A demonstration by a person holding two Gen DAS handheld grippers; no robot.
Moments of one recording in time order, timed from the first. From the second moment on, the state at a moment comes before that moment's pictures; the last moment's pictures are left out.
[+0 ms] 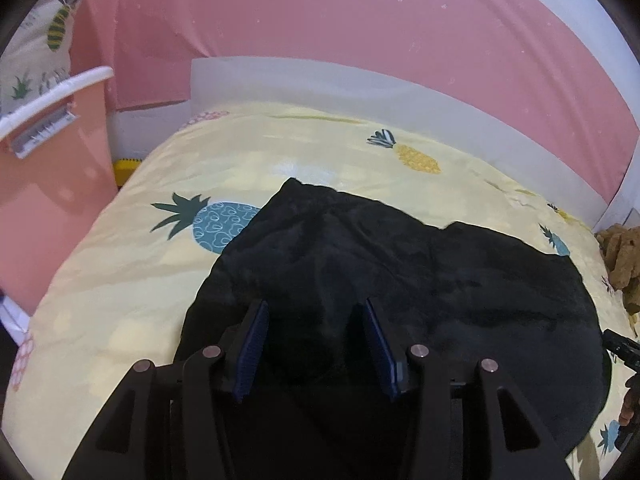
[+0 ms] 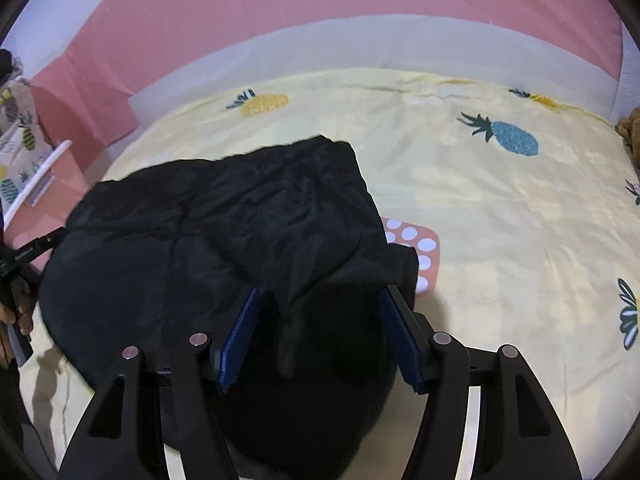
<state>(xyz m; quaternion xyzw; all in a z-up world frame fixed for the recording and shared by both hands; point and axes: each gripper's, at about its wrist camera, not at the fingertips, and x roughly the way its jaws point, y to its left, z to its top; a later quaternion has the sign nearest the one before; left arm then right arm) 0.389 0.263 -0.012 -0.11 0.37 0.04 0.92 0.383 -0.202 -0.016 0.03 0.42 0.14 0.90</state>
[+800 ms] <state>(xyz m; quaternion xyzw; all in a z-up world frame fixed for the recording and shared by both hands) 0.128 0.081 0.054 -0.05 0.33 0.03 0.94 0.142 -0.188 0.031 -0.02 0.35 0.18 0.92</state>
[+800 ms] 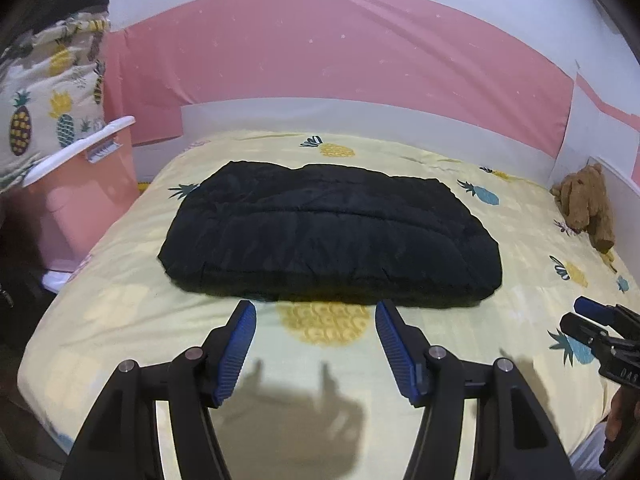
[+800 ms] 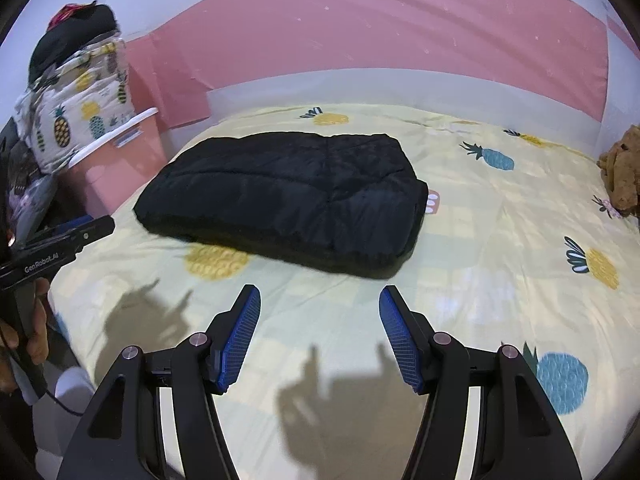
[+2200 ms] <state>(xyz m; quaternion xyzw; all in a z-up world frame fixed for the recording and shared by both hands) 0.073 0.066 0.032 -0.06 0.35 0.07 0.93 0.087 -0.171 0.011 -0.06 0.36 0.18 0.91</state>
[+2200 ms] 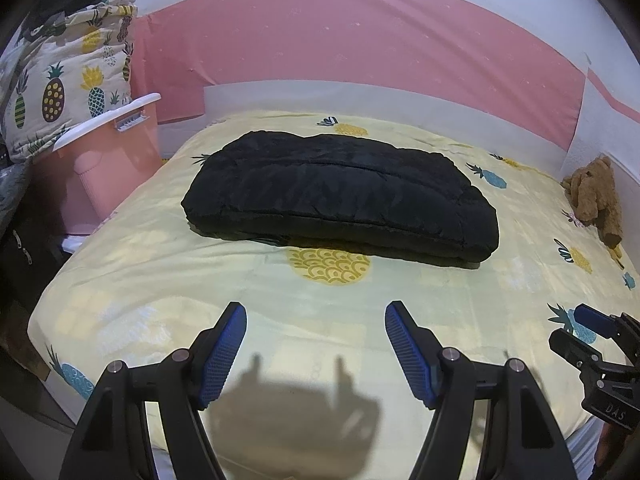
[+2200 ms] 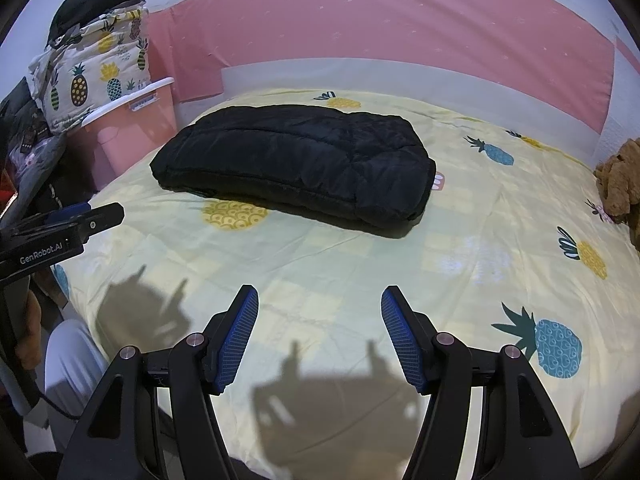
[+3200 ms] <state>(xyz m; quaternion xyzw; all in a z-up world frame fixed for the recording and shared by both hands) 0.070 0.067 0.032 -0.06 0.36 0.07 0.93 0.085 -0.174 0.010 -0.06 0.36 0.19 0.91</state>
